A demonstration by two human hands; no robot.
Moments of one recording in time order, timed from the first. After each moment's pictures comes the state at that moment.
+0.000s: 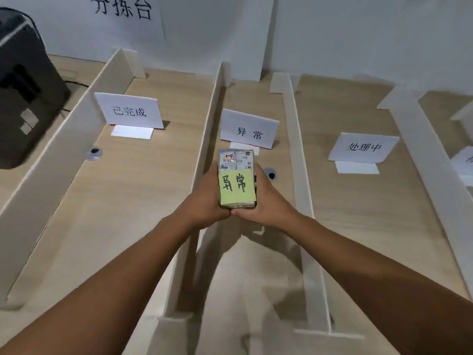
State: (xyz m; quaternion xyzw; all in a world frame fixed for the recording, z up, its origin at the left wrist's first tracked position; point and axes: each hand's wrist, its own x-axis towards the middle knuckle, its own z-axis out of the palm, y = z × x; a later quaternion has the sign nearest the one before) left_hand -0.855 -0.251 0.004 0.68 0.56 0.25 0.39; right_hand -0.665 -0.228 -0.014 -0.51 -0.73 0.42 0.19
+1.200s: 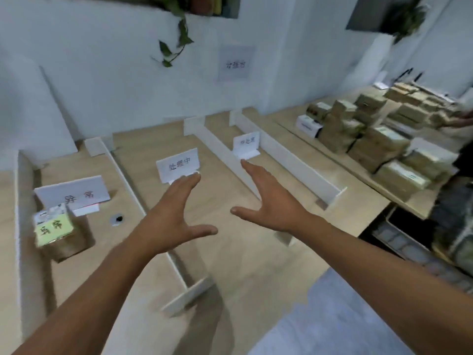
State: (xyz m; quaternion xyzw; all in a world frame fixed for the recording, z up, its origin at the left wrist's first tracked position) left_hand -0.622 -0.385 0.162 0.88 0.30 0.19 0.32; right_hand -0.384 -0.504 0.184 -0.72 -0.64 0.08 0.25
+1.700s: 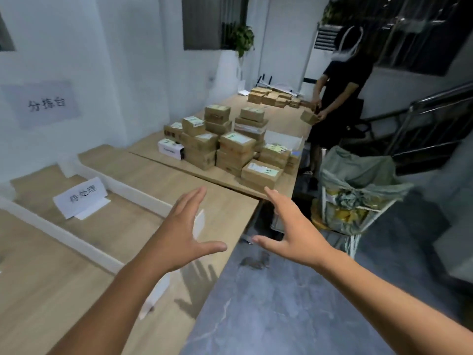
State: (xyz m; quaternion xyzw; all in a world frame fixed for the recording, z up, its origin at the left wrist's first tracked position) left_hand -0.166 -0.588 0.187 0.92 0.05 0.15 0.35; right_hand -0.030 -0.844 0.202 -0.86 -0.43 -0.02 0.25
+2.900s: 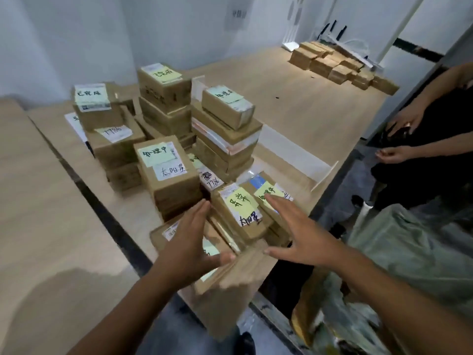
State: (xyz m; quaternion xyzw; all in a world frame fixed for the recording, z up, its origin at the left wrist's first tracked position) left_hand 0.577 -0.624 0.050 0.88 0.25 0.11 0.39; right_hand 0.803 -0.806 0.098 -0.79 -0.57 0.19 0.13
